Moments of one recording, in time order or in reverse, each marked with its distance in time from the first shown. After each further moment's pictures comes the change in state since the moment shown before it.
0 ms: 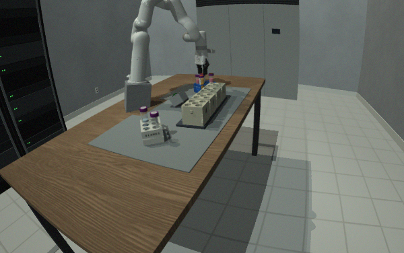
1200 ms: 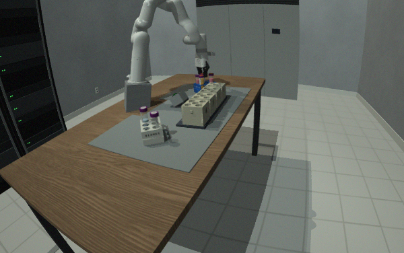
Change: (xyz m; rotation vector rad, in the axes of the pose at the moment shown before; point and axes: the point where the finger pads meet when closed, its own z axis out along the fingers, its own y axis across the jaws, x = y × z) arm 0.000 0.000 0.019 0.000 0.000 0.000
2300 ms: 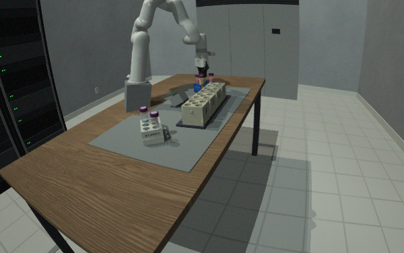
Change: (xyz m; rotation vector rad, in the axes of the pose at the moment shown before) arm 0.000 0.000 0.000 0.000 0.000 0.000
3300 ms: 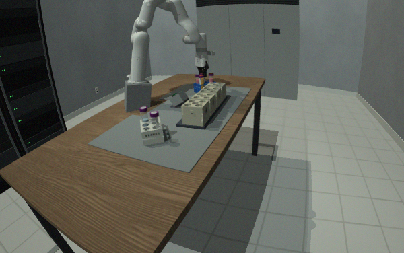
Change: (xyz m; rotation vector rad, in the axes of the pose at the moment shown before) arm 0.000 0.000 -0.003 0.000 0.000 0.000
